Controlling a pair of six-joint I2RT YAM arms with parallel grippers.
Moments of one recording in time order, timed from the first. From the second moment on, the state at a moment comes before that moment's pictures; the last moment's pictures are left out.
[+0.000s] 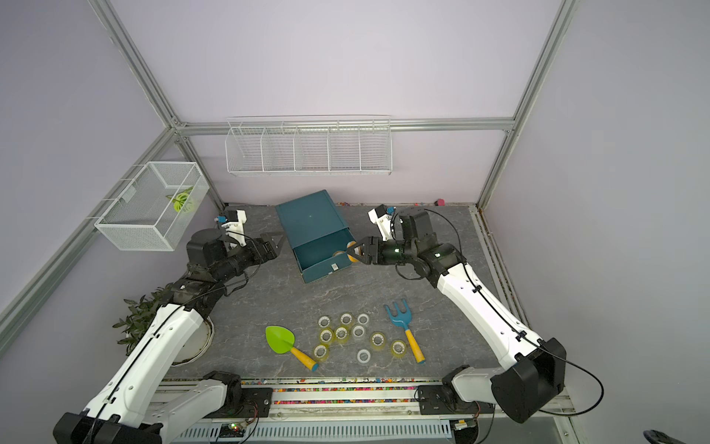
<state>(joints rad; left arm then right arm) -0.24 1.03 0.96 -0.26 0.30 -0.49 0.48 1.36 1.33 -0.50 -0.67 0.54</state>
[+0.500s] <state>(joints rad) -0.24 1.03 0.96 -0.26 0.29 -0.48 0.59 1.76 1.75 -0.73 -0.46 0.35</state>
